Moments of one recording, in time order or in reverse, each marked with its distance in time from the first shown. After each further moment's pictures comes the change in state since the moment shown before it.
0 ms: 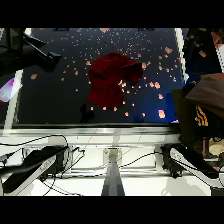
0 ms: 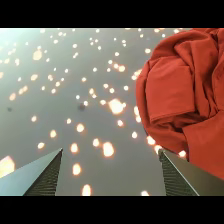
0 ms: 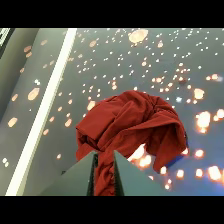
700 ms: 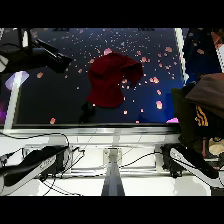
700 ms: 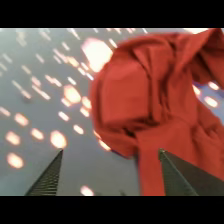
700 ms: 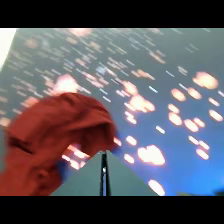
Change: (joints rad) left arm 0.000 -0.125 -0.003 -0.165 -0.072 -0.079; right arm 0.001 -0.003 -0.044 -0.261 -0.010 -0.103
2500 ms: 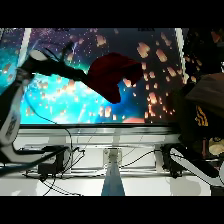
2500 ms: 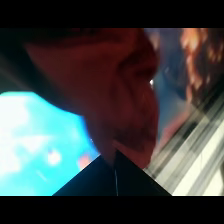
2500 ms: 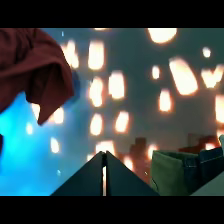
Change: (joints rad) left arm 0.050 -0.411 0.053 -0.350 -0.290 -0.057; right arm 0.000 -0.017 -0.407 -0.087 -0.131 -0.127
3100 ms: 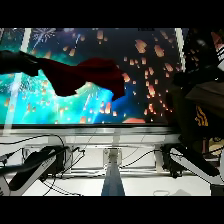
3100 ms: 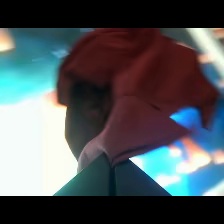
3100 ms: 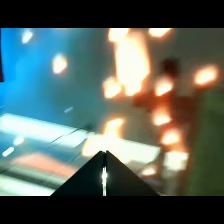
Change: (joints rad) left arm 0.206 0.546 0.036 0.382 -0.025 0.005; right arm -0.002 -0.018 -0.418 0.143 -0.040 -0.139
